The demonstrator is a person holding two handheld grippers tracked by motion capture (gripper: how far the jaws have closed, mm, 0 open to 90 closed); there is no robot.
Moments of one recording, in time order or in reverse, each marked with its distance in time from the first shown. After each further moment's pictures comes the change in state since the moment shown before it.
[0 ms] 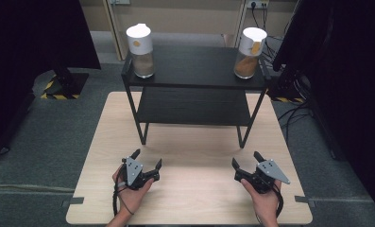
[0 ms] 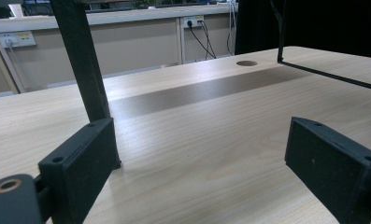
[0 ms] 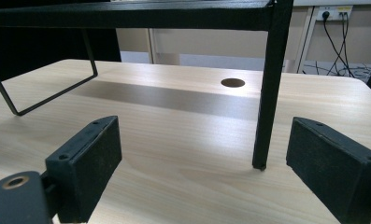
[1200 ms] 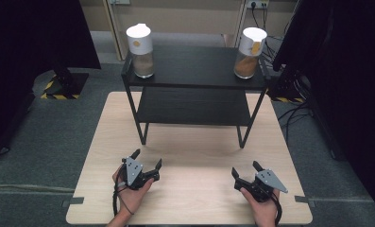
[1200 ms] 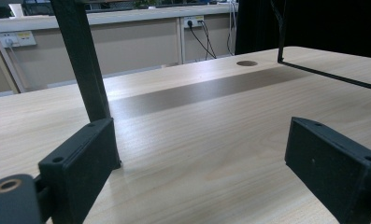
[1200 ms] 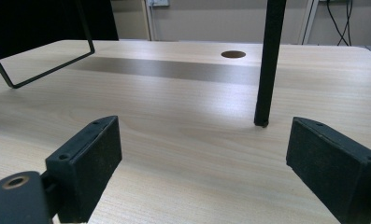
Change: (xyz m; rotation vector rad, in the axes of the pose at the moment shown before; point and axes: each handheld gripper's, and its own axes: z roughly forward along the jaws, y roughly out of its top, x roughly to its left) left arm 0.000 0.000 0.000 -0.002 0.001 -0.004; right arm -0.002 -0.030 -0.006 0.042 -0.001 0.017
